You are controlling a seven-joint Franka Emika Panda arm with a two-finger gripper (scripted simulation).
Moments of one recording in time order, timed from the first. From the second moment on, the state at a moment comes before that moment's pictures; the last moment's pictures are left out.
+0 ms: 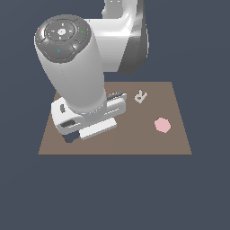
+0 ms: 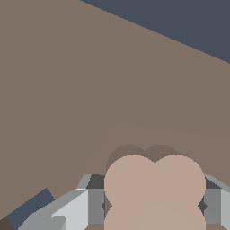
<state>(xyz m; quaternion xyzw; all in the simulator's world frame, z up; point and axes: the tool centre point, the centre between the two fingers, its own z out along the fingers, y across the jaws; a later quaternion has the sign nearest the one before) 0.050 -0.064 0.034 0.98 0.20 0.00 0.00</state>
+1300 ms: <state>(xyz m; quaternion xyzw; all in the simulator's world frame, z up) 0.044 -0.119 0.038 0.78 0.63 0.00 0.00</state>
